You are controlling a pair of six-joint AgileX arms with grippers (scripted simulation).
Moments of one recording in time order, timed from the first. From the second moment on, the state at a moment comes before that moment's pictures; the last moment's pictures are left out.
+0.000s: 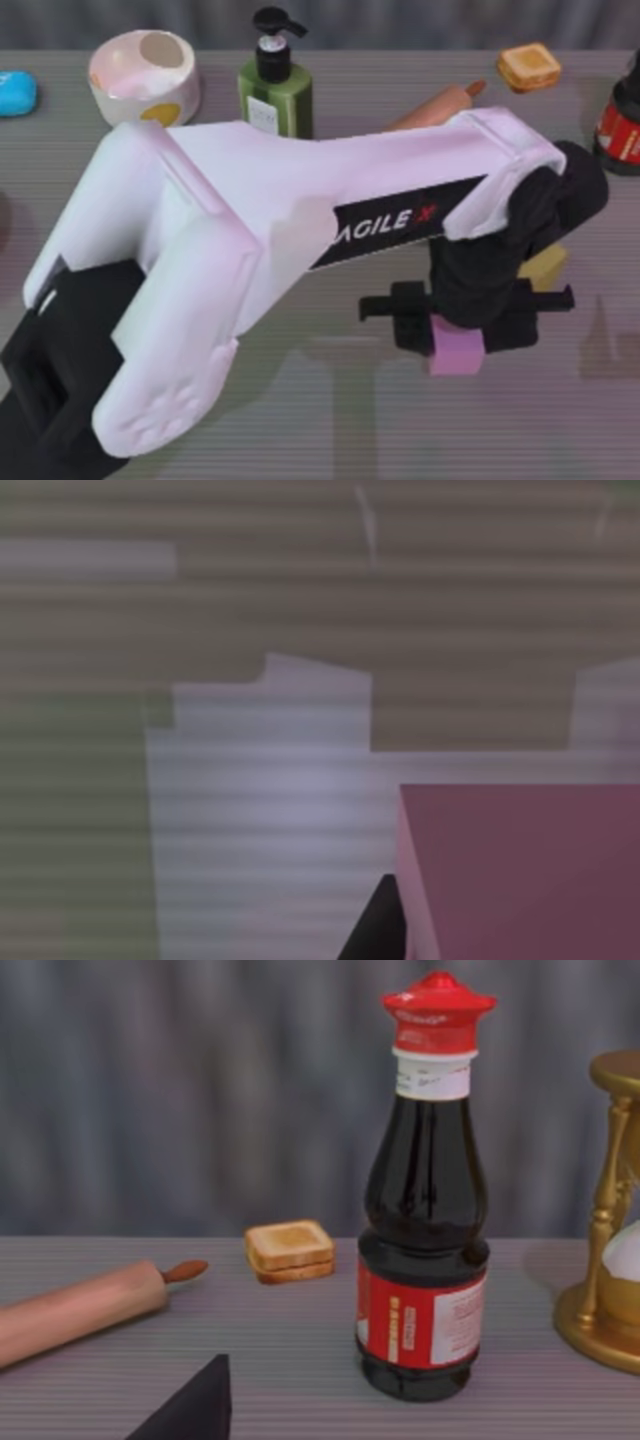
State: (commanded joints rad) left arm -0.98 2.39 1.98 -1.13 -0.02 -0.97; right arm 0.00 0.00 0.00 0.00 0.00 0.00
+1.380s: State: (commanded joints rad) left arm -0.98 2.41 1.91 -1.05 -0.02 -0.97; right arm 0.00 0.00 0.00 0.00 0.00 0.00
